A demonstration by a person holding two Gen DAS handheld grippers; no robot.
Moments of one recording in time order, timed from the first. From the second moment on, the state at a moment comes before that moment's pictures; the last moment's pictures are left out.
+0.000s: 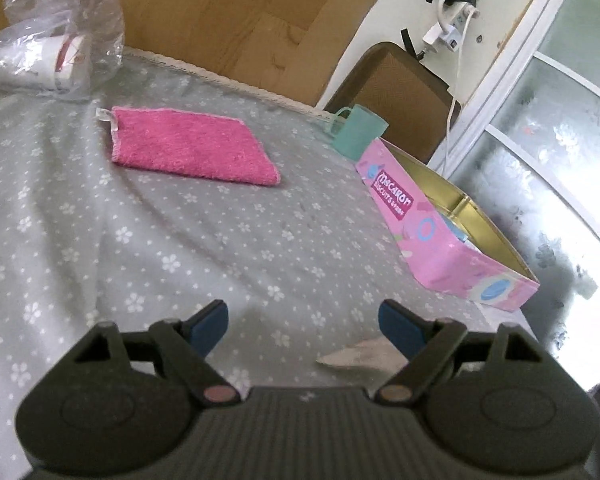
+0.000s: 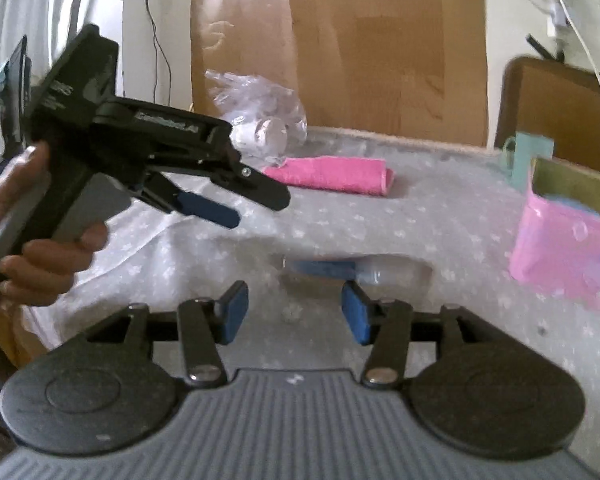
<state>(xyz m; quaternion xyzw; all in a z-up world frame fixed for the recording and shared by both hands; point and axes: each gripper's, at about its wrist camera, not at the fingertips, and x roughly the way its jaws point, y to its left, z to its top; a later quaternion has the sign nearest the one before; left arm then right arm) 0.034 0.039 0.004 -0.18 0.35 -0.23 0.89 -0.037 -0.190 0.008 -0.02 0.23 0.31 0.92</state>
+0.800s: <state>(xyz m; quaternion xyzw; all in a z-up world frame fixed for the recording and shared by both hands) 0.119 -0.007 0.001 -0.06 0.40 -0.27 0.87 0.050 -0.174 0.005 -0.02 0.34 0.26 0.90</state>
